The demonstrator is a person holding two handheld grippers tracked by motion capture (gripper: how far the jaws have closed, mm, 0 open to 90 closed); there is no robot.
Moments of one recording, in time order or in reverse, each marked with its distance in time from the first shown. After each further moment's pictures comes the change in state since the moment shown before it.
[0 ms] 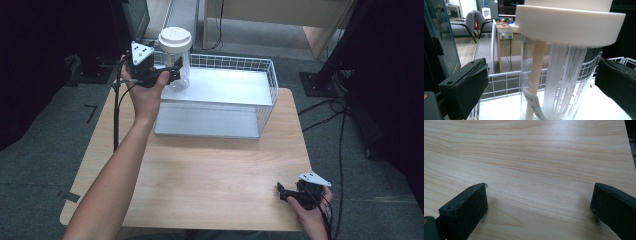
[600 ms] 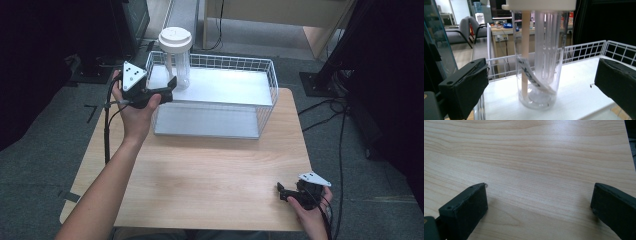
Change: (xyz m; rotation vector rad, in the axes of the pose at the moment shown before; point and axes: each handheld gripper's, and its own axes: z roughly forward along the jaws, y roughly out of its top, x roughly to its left) left arm -0.003 -0.028 -0.049 -0.017 -0.051 0.084; right arm 0.000 0.000 0.000 0.001 -0.001 -0.002
